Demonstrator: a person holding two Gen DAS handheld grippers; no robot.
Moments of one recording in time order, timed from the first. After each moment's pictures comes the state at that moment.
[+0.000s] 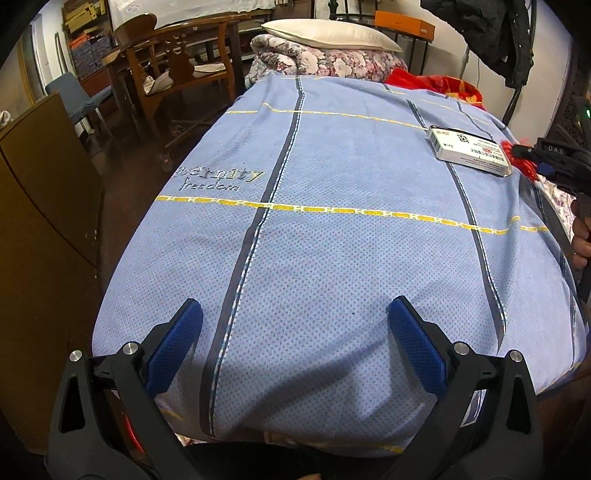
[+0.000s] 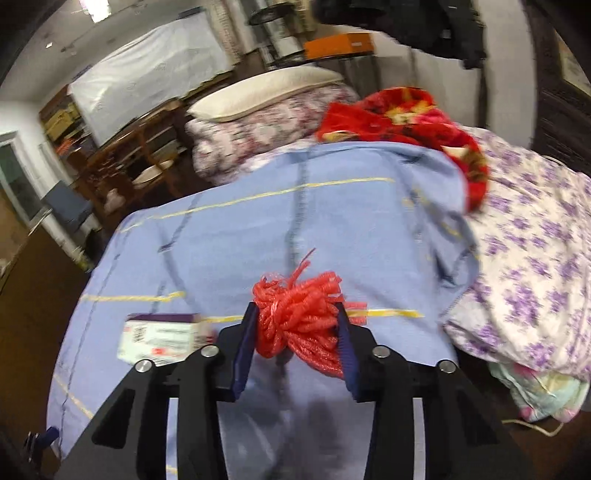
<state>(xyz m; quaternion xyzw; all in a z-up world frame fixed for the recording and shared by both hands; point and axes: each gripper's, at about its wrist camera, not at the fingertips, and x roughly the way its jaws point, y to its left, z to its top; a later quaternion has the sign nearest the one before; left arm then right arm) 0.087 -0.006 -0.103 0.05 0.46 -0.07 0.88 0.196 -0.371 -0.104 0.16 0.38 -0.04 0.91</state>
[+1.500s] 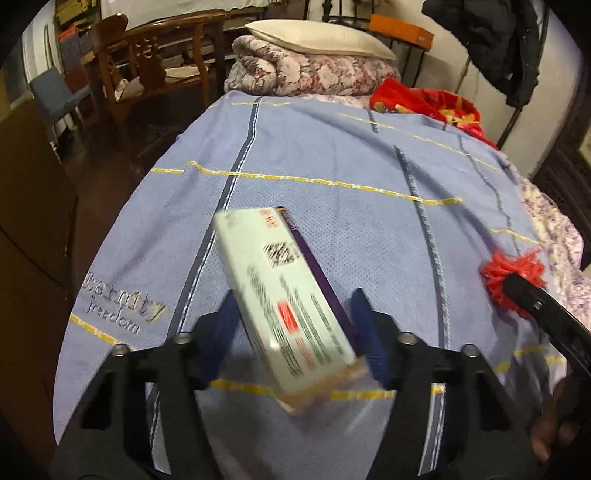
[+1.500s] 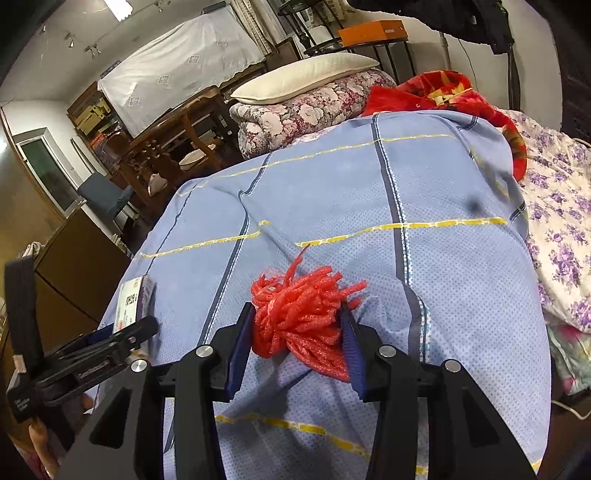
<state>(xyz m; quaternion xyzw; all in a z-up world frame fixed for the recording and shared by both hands) 0.186 -0.065 -0.089 0.01 0.46 -0.10 0.88 0.165 -0.311 -0.119 0.19 0.38 0.02 0.90</state>
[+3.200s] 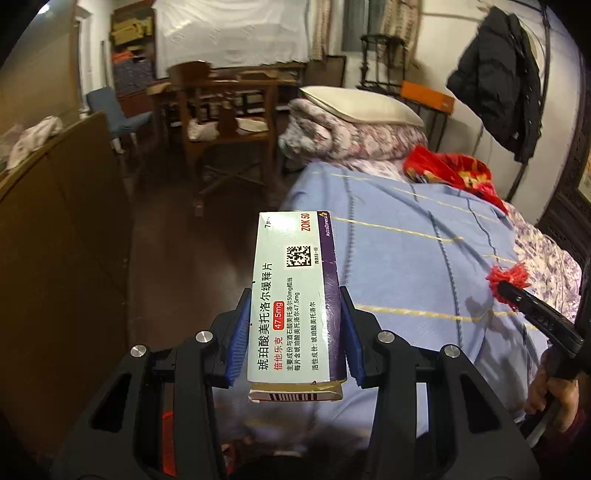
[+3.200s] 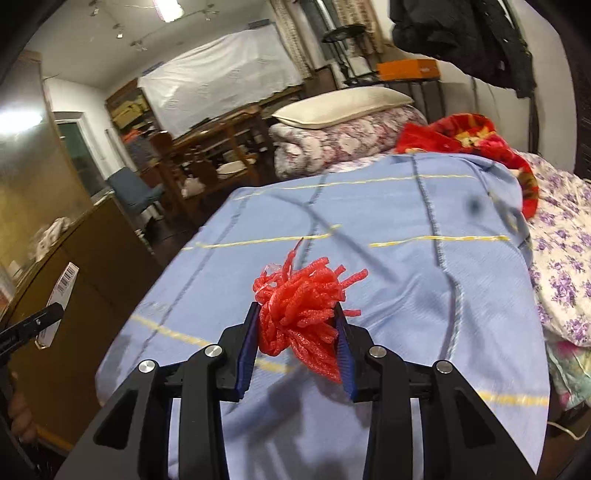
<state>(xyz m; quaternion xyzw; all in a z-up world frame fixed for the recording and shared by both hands) 0.055 0.074 0.014 0.00 0.36 -0.03 0.93 0.103 -0.263 -0.079 0.15 0.32 0.08 0.93</state>
